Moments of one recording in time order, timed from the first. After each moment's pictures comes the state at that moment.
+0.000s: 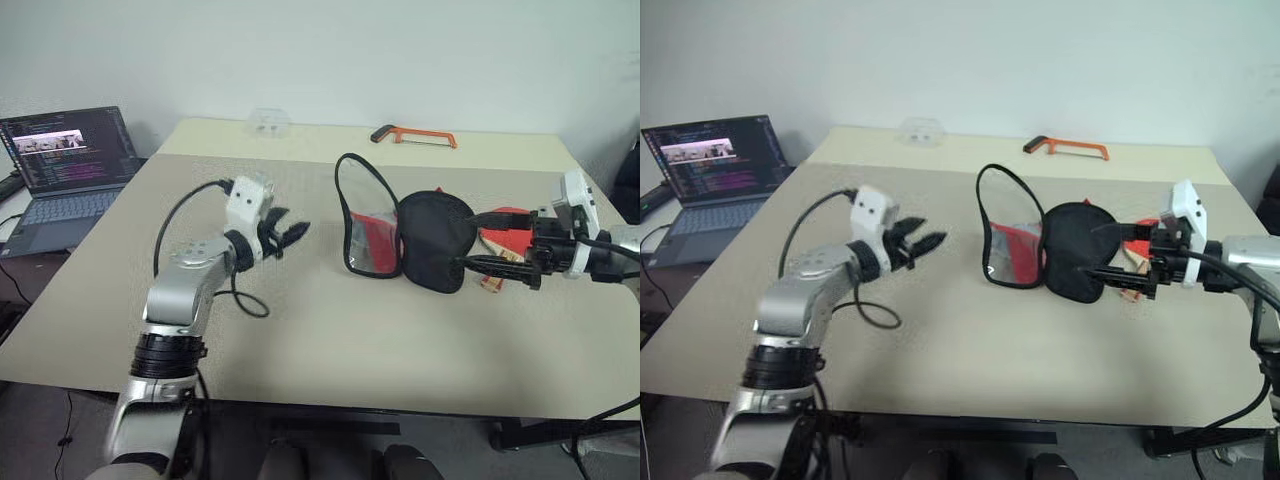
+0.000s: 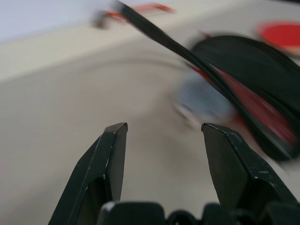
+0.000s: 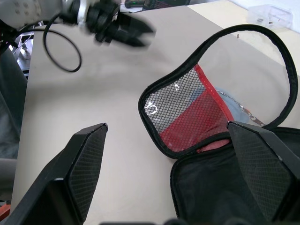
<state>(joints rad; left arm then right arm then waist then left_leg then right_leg) -0.62 0.49 -0.02 0.08 -0.23 0.53 -0.79 -0.52 -0.92 -0.14 -0.06 0.60 0.57 1.20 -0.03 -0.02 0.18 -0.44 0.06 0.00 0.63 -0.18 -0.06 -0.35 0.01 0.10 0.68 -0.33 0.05</state>
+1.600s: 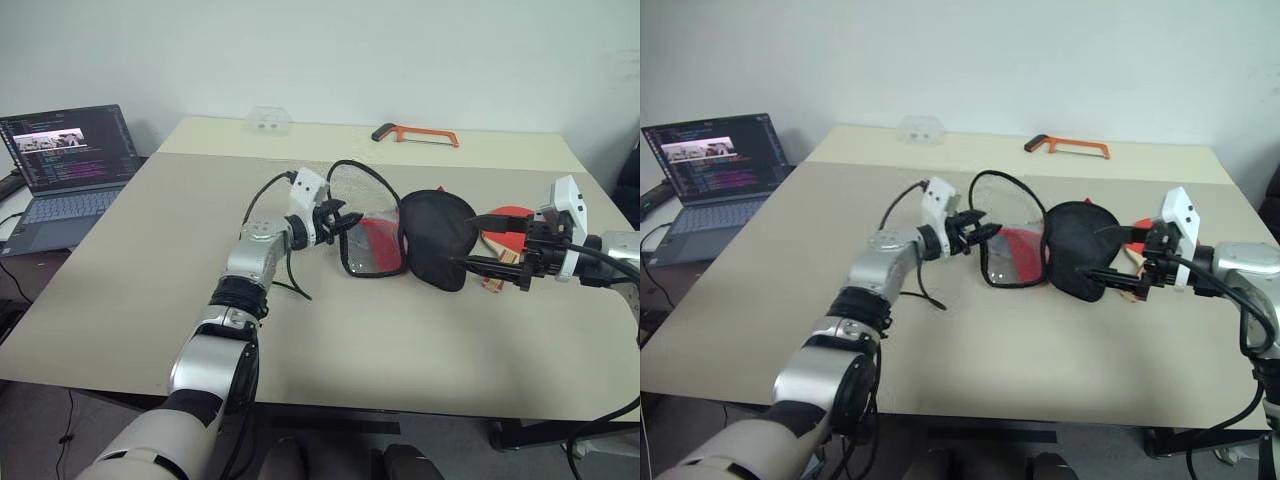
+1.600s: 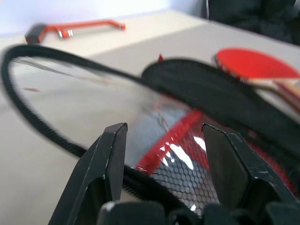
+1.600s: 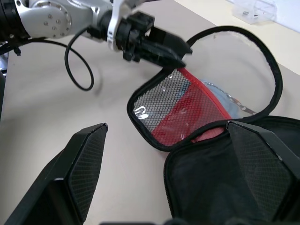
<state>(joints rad) -1.01 0.20 -0.02 0.82 -0.13 0.19 -0.75 -0.49 -0.89 -0.14 -0.09 0.57 0.58 1.12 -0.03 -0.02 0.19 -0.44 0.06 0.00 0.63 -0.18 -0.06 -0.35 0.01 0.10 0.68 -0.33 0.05</state>
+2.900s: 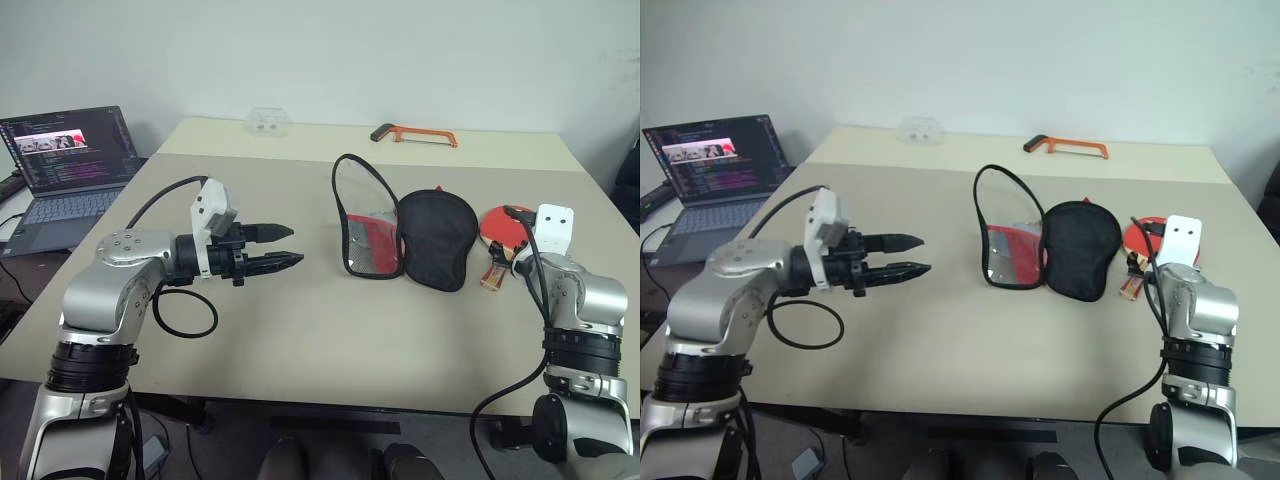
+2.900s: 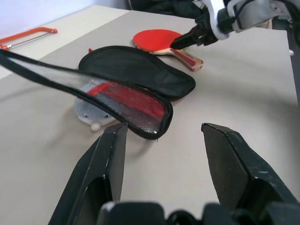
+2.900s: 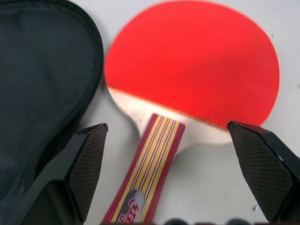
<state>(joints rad) -0.56 0.75 0.08 -0.12 -0.49 0.58 -1.16 -0.66 -0.37 -0.37 0.11 0.22 1.04 -0.14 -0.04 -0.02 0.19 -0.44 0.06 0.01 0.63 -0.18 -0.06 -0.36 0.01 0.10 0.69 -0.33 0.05</state>
